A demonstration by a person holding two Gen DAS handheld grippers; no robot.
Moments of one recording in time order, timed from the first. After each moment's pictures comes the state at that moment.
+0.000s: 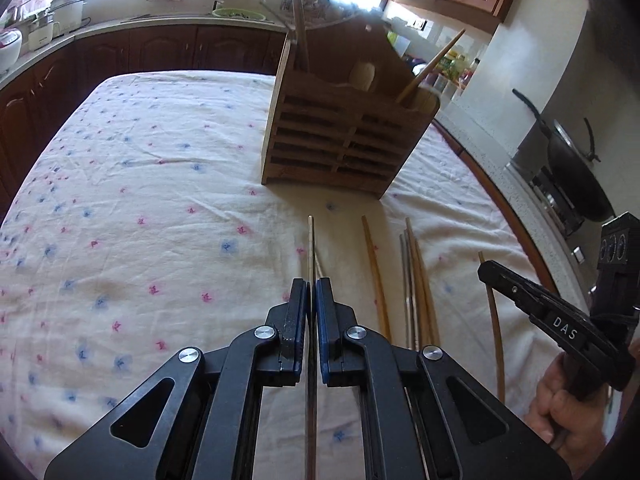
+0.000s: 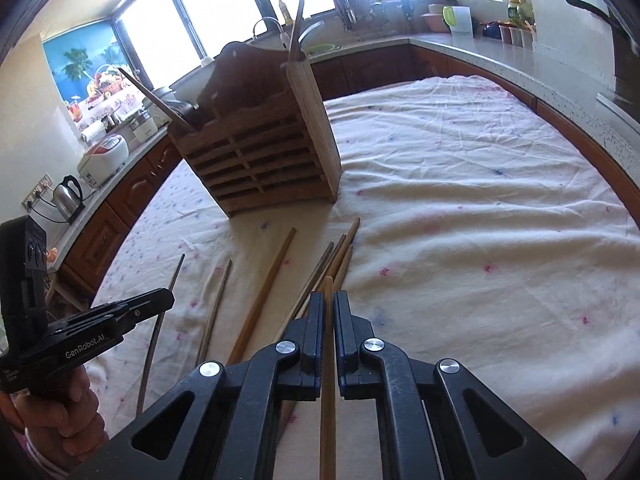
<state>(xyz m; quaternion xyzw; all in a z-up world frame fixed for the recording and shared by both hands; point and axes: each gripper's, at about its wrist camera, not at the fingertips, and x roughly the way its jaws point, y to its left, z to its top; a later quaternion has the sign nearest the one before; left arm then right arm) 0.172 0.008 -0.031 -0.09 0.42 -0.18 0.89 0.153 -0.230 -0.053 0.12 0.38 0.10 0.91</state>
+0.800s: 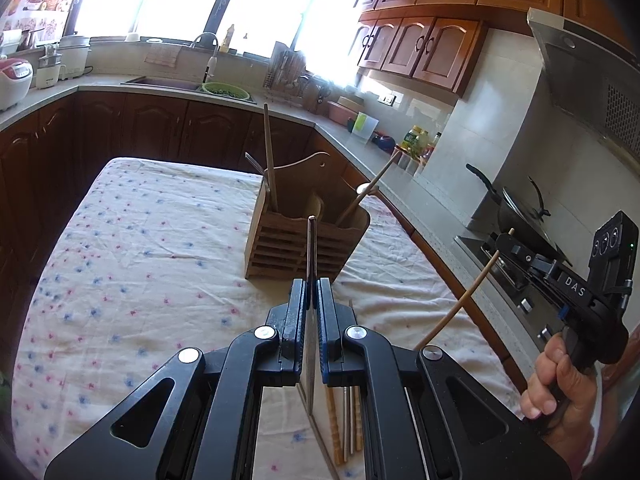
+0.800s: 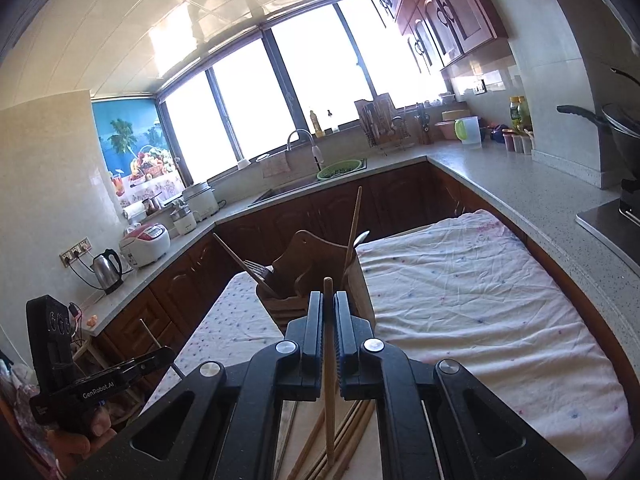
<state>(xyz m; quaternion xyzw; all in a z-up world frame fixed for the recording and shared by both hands) 0.133 0.035 0.062 -0.13 0.30 -0.20 0.92 0.106 -0.246 0.082 0.14 0.20 0.12 0.96</state>
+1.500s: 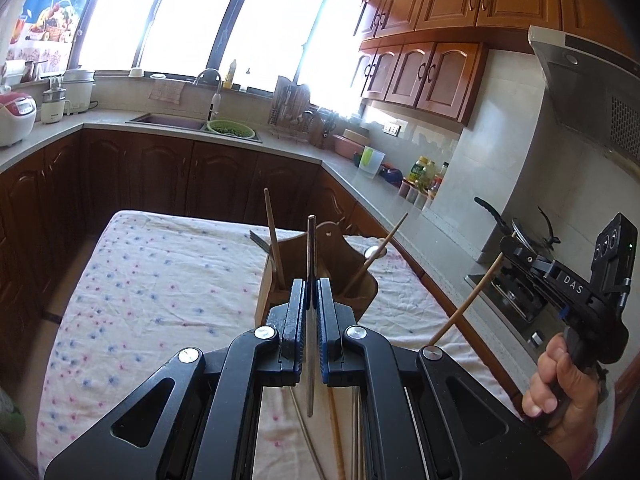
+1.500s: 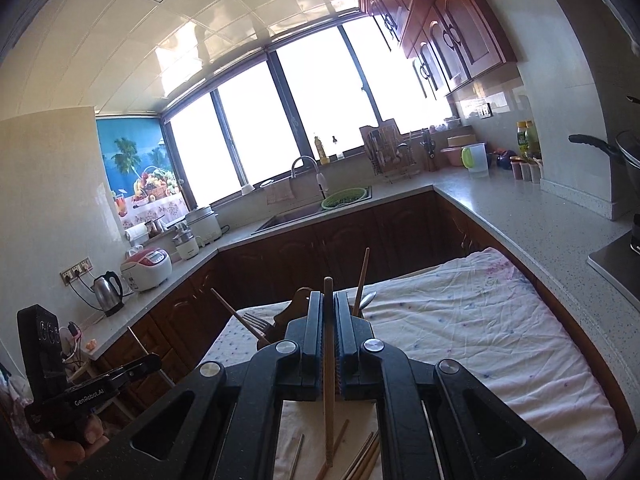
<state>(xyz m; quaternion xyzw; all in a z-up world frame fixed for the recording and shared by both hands) 0.168 0.036 0.109 -0.12 0.24 -0.18 0.95 0.141 -0.251 0.119 0.14 0.15 0.12 0.97</state>
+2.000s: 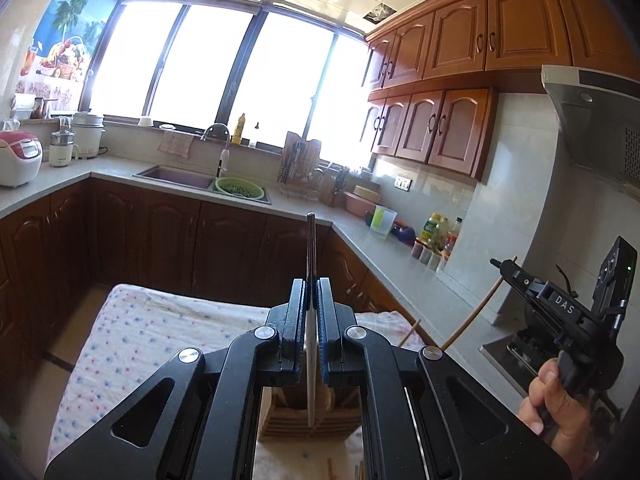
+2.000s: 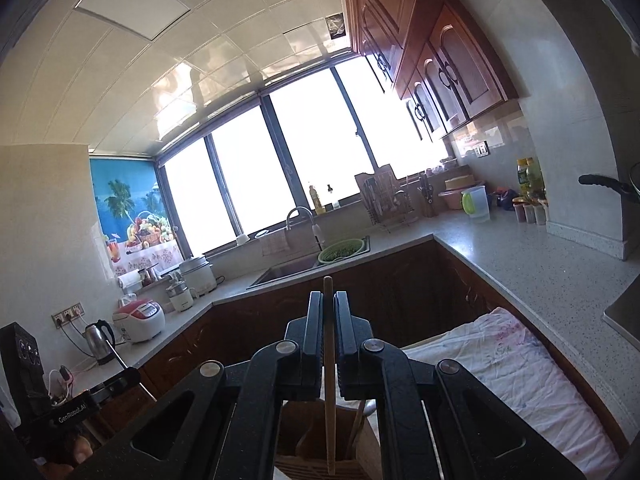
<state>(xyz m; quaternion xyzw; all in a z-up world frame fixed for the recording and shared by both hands) 0.233 0.027 0.165 -0.13 0.15 -0.14 0.97 0.206 -0.256 0.168 0.16 0.07 0.10 0.98</state>
